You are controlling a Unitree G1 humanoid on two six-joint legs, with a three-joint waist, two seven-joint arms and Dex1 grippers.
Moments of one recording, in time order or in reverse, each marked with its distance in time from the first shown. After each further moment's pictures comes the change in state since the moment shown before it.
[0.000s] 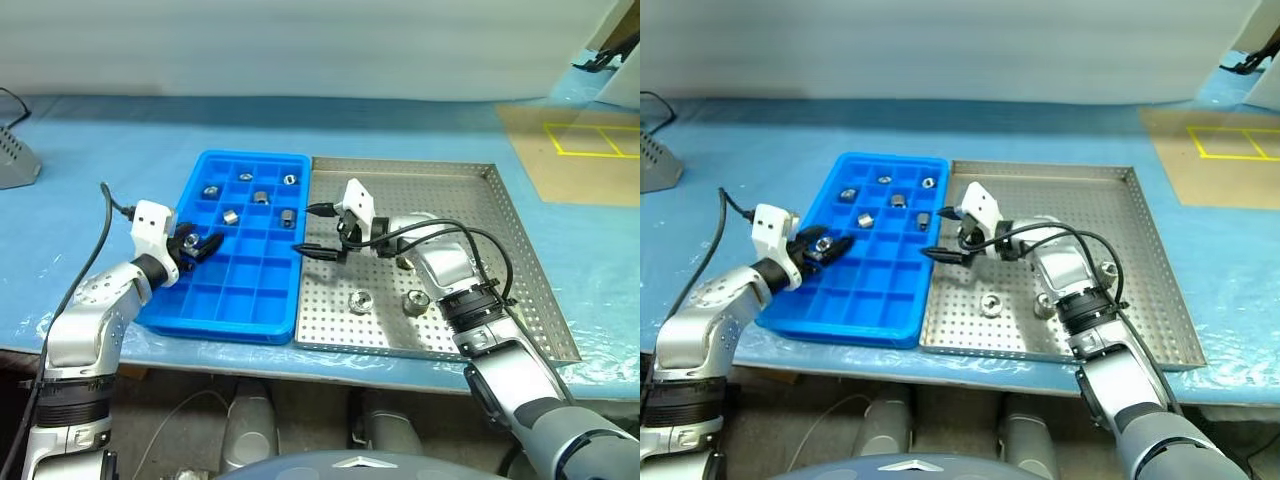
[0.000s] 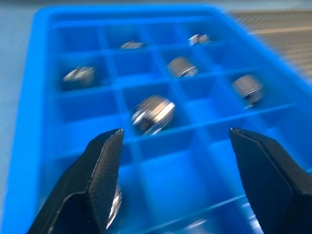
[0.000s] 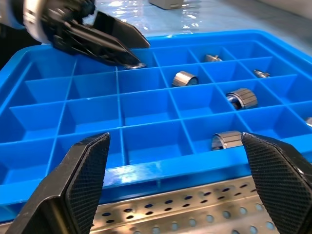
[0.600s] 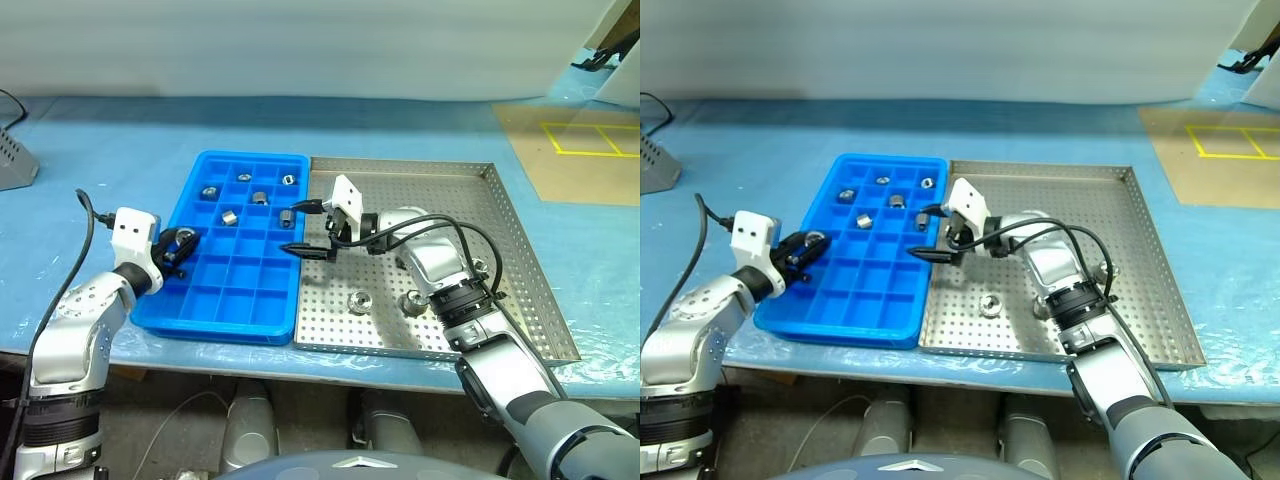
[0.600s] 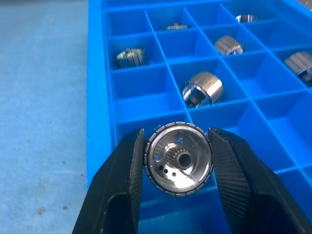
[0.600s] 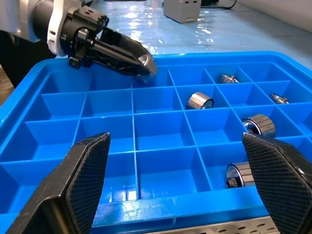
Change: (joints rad) left arm 0.122 -0.019 0.046 0.045 0.146 -0.090 0.090; right arm -0.039 0.061 0.051 0.039 -0.014 -0.050 0.029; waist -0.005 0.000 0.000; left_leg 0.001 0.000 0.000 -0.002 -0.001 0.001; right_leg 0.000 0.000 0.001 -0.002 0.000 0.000
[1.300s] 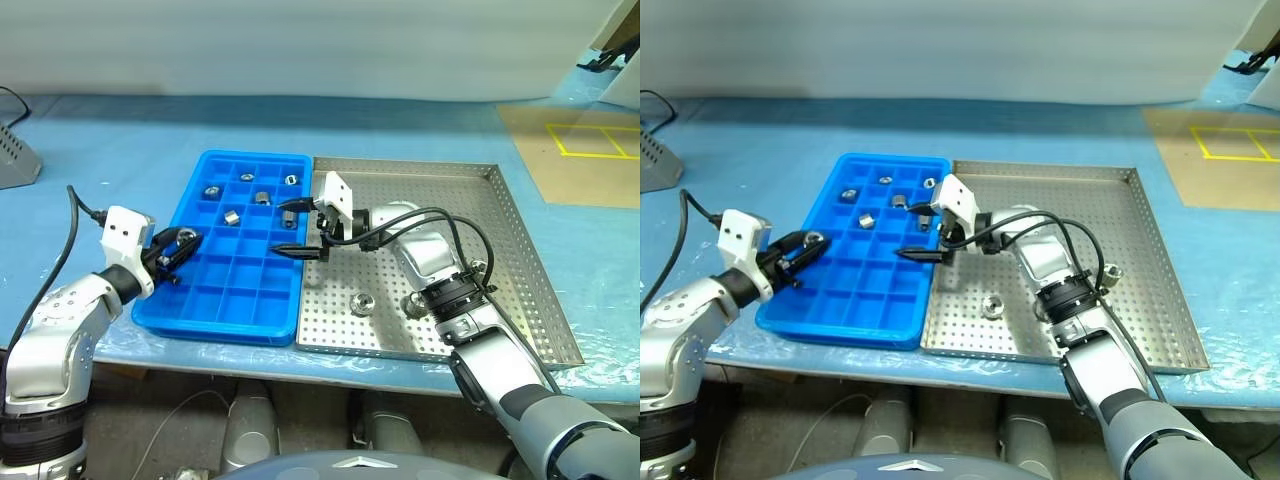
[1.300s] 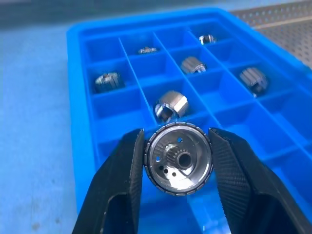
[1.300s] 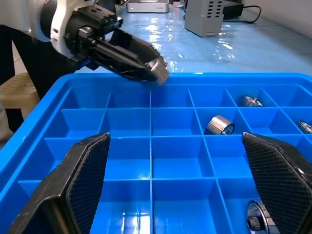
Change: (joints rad) left arm 0.011 0.016 0.060 -0.111 -0.032 0.024 -0.095; right arm -0.042 0.033 0.012 0.032 0.014 -0.021 0.050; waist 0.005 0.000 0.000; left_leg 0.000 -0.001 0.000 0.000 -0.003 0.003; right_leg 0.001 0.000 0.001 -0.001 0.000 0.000
